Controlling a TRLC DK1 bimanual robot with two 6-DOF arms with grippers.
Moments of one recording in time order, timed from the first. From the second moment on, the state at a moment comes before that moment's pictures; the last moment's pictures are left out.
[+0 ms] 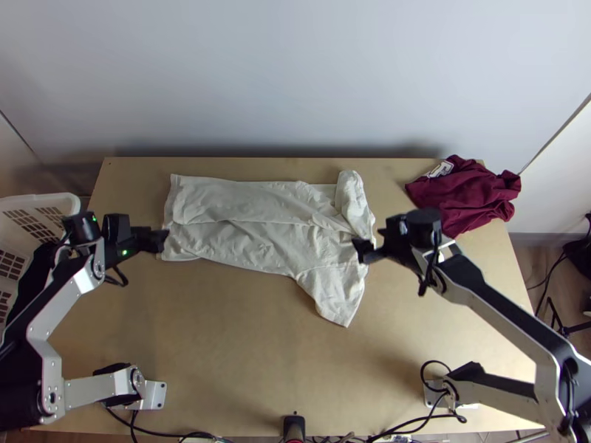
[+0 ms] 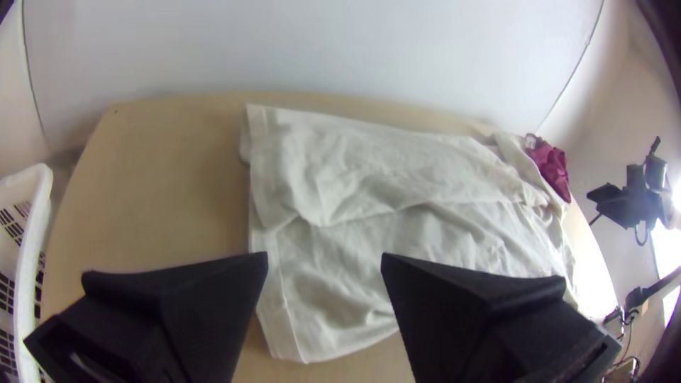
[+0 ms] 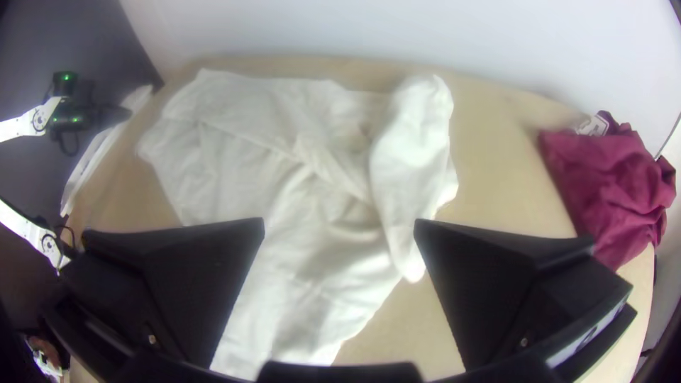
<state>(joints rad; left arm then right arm) 0.28 1.36 0.74 -0.09 0.51 0.19 0.43 1.28 0.79 -0.16 -0.14 0.13</state>
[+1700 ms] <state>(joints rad) 0.32 1.47 0.73 -0.26 0.52 0.21 0.67 1.14 0.53 -0.45 -0.44 0.24</state>
